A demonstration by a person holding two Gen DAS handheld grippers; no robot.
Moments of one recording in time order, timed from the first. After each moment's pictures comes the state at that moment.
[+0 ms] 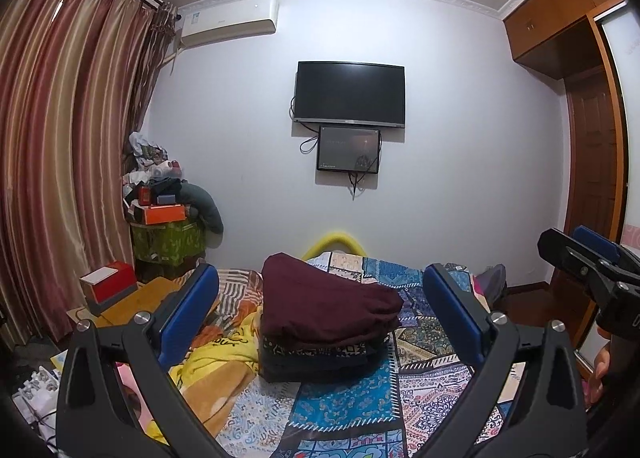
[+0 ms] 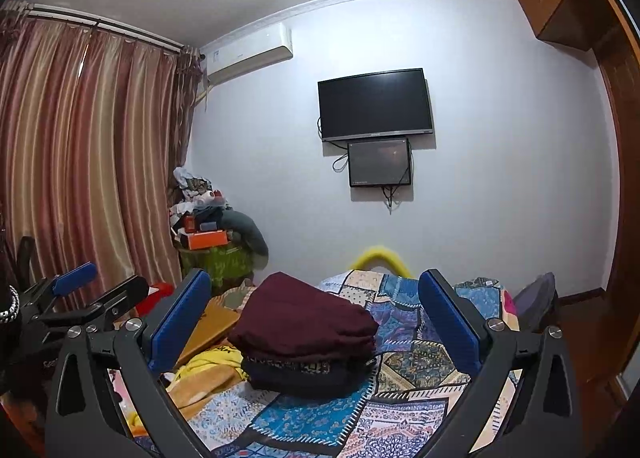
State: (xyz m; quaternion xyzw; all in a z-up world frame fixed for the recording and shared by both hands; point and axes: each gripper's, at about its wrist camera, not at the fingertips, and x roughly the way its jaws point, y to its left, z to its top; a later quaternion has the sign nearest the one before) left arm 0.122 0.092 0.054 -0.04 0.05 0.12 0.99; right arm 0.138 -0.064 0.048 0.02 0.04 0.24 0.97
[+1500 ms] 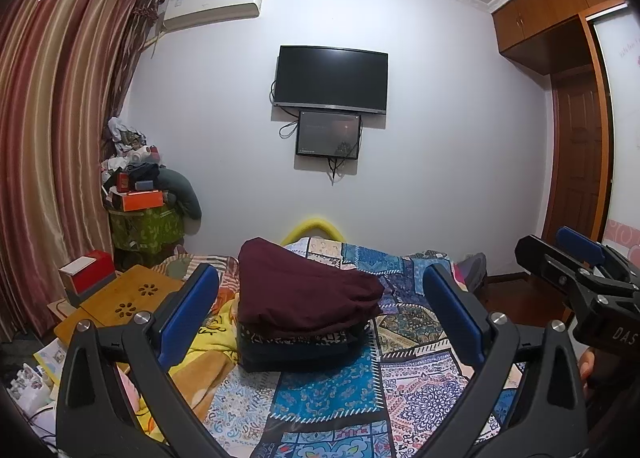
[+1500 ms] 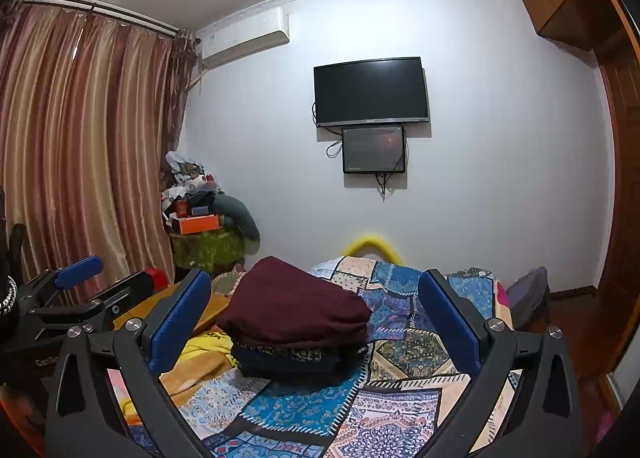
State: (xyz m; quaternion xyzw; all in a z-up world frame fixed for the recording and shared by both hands) left arm 0.136 0.094 0.045 -0.05 0.08 0.07 0.99; right arm 0.143 -0.059 0.045 0.00 0.07 0.23 0.97
